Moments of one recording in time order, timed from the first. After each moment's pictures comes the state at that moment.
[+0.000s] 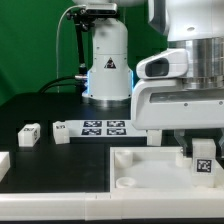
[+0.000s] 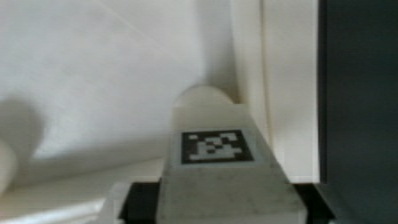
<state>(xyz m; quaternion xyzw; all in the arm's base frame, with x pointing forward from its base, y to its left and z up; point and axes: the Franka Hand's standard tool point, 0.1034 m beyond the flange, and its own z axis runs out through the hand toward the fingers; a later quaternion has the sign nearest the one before) 0.625 0.115 0.070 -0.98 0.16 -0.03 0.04</state>
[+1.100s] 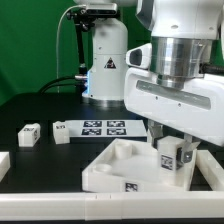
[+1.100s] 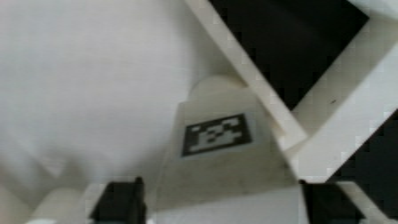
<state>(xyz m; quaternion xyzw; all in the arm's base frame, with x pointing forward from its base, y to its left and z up) 0.617 0.073 0.070 -0.88 0.47 -0.04 -0.02</state>
